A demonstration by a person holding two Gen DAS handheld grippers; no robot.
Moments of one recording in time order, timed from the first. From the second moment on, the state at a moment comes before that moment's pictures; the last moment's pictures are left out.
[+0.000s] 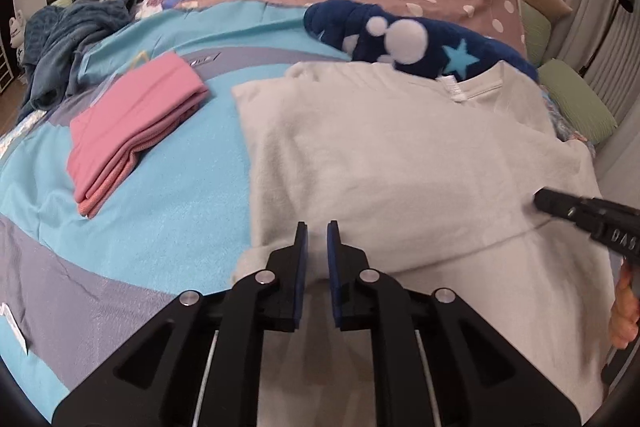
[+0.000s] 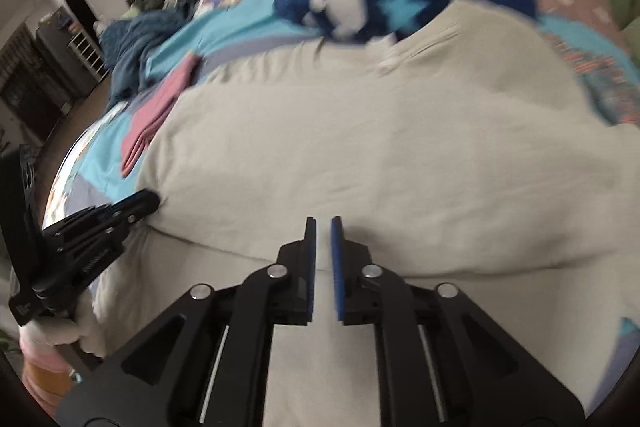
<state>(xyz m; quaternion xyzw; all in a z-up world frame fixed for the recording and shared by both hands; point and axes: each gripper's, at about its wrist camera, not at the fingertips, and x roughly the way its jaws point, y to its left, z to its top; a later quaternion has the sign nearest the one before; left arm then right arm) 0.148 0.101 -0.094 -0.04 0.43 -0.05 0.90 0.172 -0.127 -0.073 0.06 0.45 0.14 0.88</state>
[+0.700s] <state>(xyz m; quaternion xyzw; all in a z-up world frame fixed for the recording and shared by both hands) 0.143 -0.098 -0.070 0.07 0.41 -0.16 0.90 0.012 -0.305 0.002 0.06 0.24 -0.06 0.97</state>
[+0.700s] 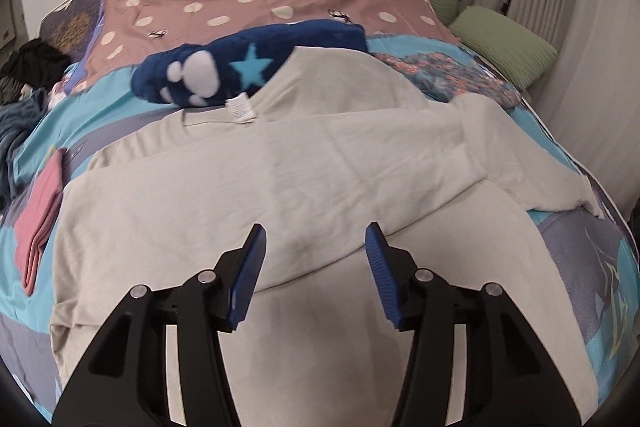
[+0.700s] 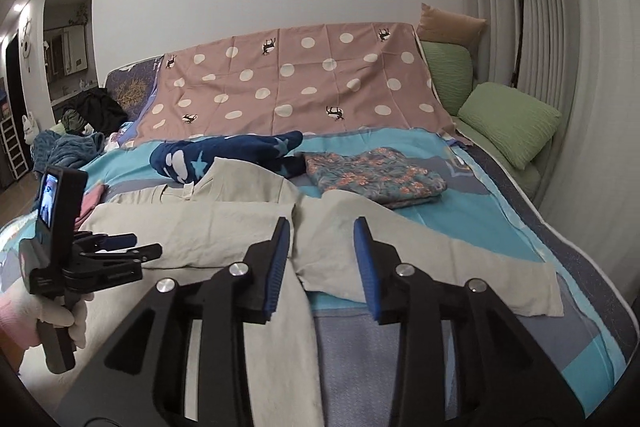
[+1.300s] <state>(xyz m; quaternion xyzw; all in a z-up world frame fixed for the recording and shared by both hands) 0.167 -0.139 -0.091 0.08 0.42 -0.19 0.88 0.031 -0.412 -0.066 0.23 0.32 -0.12 0.91</state>
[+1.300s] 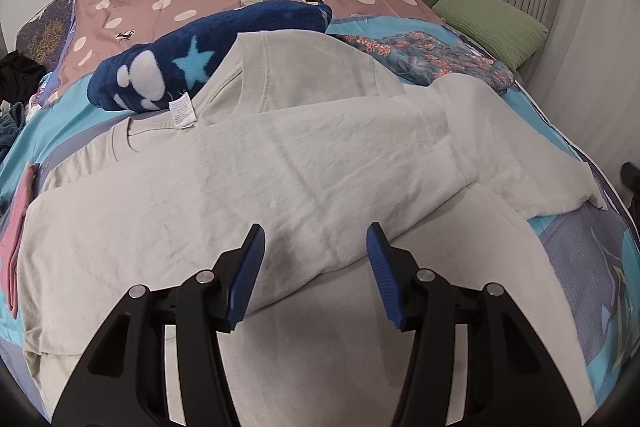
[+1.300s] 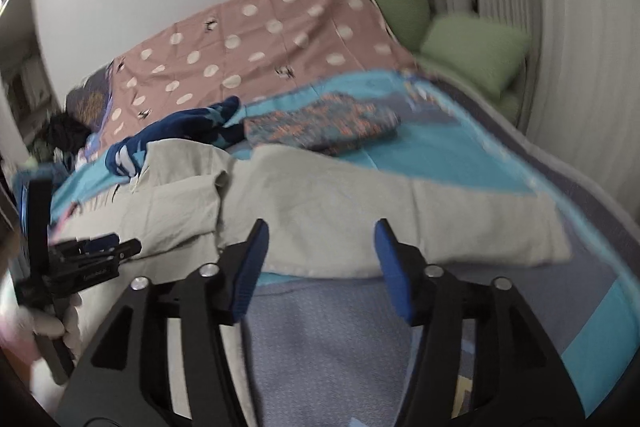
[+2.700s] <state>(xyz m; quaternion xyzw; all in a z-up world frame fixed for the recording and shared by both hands) 0.190 -0.021 -0.080 -0.15 0.42 -0.27 0.85 0.172 -0.251 -0.061 0.25 0.34 0.17 0.89</state>
